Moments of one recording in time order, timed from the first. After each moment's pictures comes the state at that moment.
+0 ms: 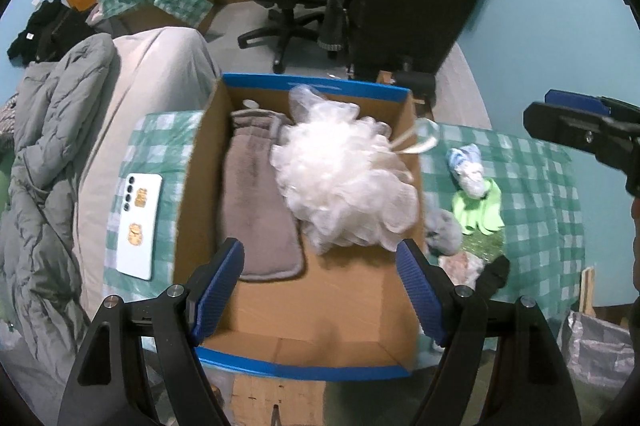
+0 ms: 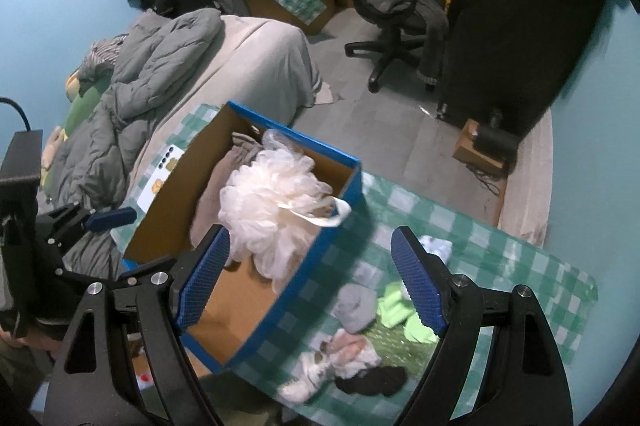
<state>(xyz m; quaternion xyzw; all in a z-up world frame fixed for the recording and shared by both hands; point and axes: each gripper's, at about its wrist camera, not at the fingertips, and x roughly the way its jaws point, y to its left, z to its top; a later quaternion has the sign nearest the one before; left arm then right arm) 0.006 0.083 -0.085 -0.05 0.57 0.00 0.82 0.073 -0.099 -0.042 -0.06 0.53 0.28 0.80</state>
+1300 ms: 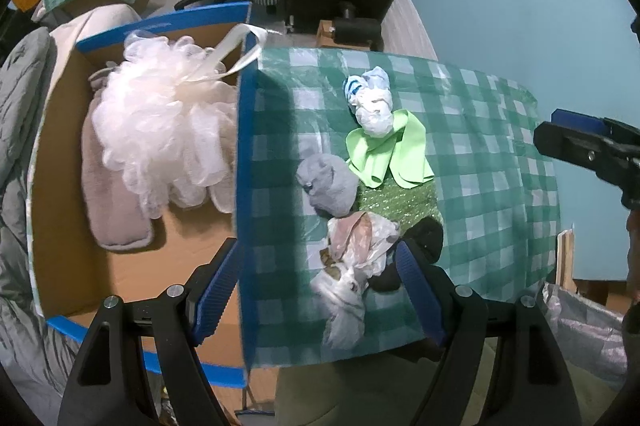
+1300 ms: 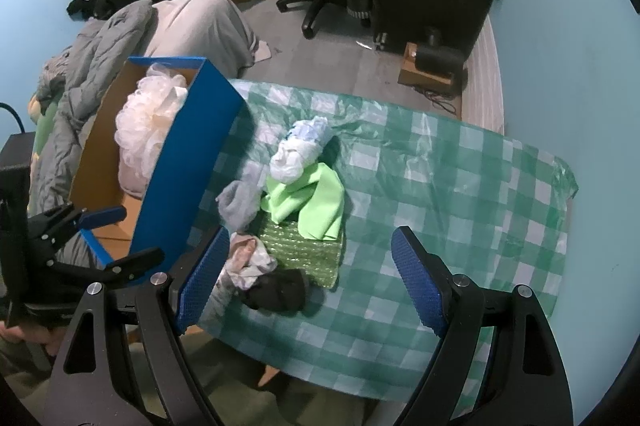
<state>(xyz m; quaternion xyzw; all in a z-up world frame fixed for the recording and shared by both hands) 0.011 -0.051 -0.143 -0.05 0.64 -0.07 0.77 0.050 -0.262 -0.096 -0.02 0.60 0.20 0.77</state>
